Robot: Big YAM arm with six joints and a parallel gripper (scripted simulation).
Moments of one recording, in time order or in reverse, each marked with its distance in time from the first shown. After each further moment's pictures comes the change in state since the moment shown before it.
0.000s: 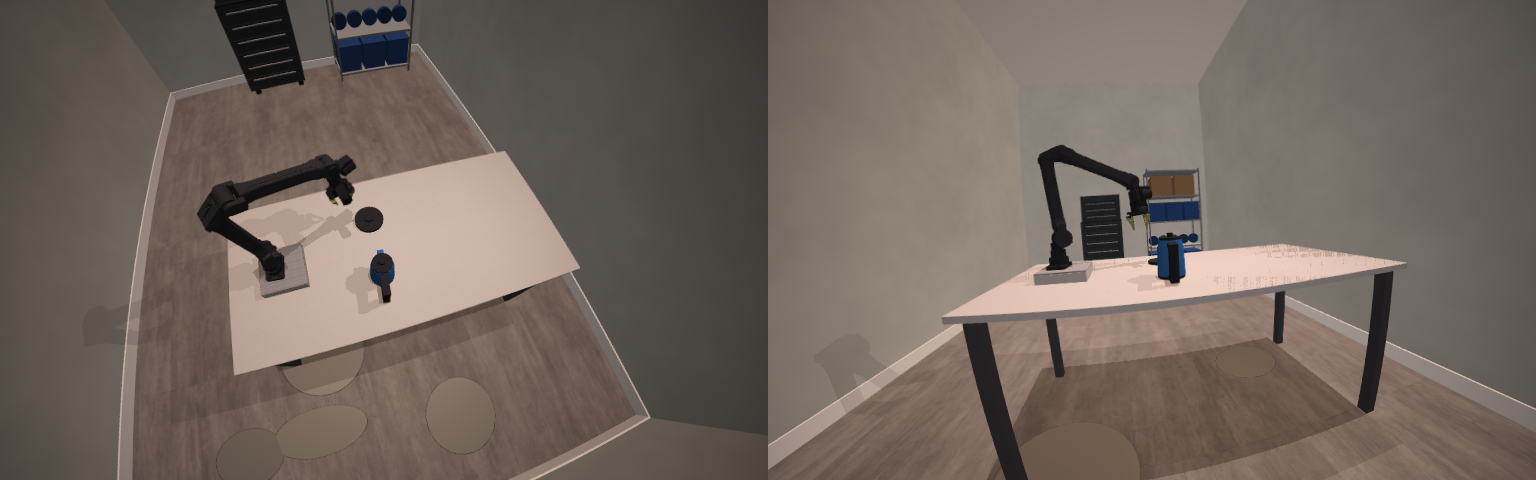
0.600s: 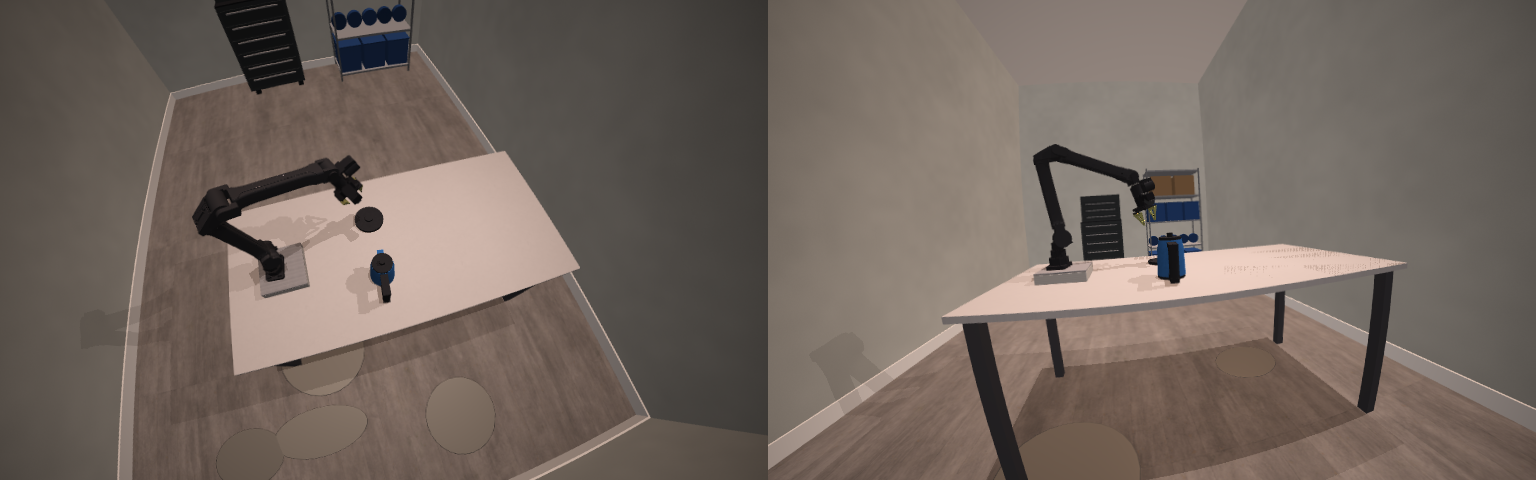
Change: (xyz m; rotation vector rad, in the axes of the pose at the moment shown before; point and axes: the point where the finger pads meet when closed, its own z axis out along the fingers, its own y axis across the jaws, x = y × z) arm -0.032 0.044 -0.024 -0.223 -0.001 -0.160
